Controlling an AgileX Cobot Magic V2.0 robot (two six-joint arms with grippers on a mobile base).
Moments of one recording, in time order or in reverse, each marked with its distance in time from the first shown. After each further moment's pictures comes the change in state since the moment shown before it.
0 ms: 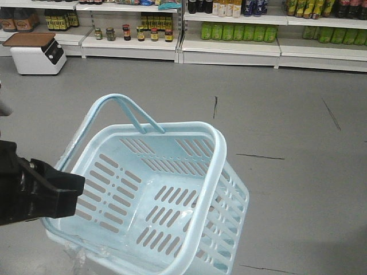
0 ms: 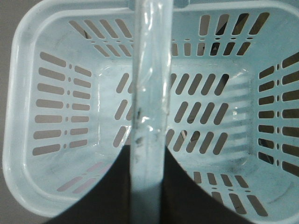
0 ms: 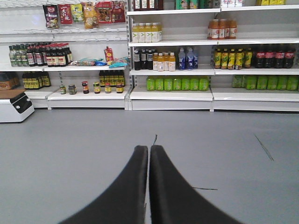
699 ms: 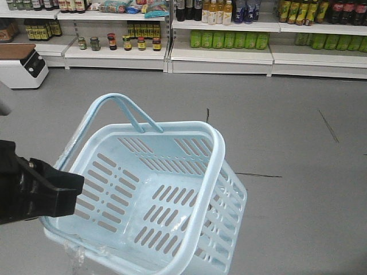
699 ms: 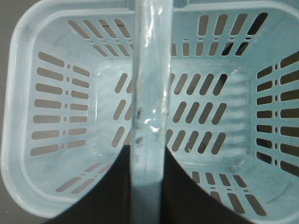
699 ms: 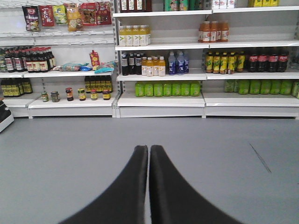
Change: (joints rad) left arm 0.000 0.000 0.000 0.000 0.000 0.000; right arm 0.000 0.000 0.000 0.000 0.000 0.000
